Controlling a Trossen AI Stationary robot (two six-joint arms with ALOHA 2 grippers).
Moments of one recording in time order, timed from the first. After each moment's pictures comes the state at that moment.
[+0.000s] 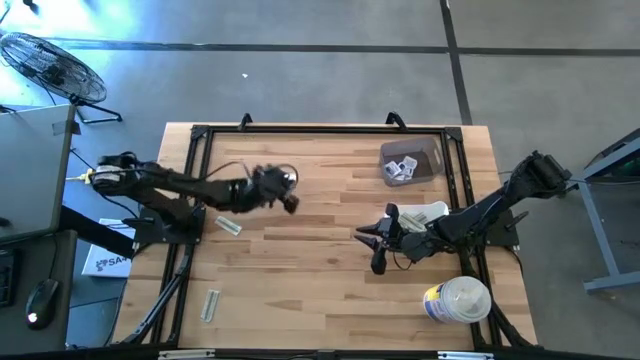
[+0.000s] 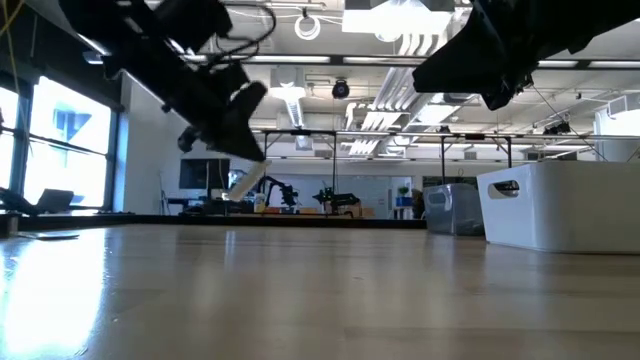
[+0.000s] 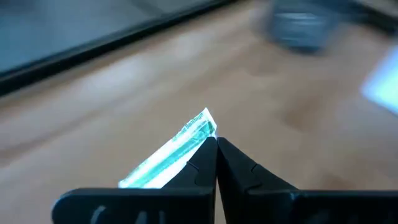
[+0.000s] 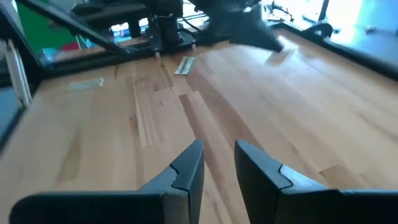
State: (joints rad) left arm 0.05 1.38 0.62 0.15 -0.59 -0.53; right arm 0.47 1.34 0.58 0.33 0.68 0.44
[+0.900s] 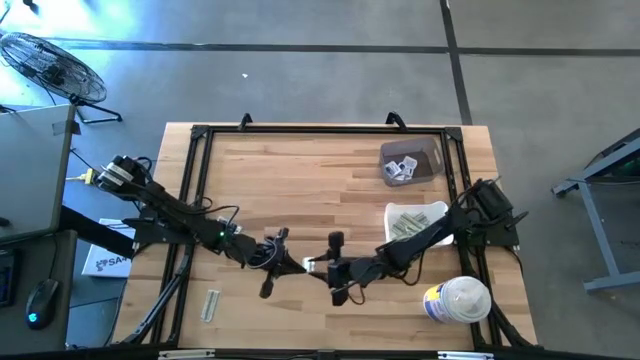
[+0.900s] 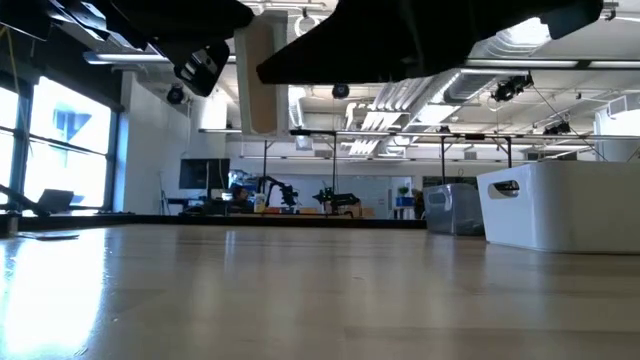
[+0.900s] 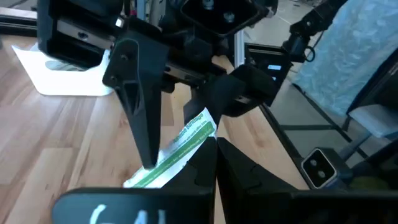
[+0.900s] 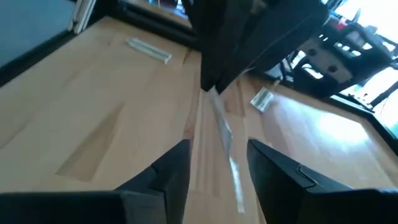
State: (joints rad) left arm -0.48 1.45 0.62 0.59 -0.22 -0.26; right arm 0.45 1.90 1.02 0.53 0.47 -0.18
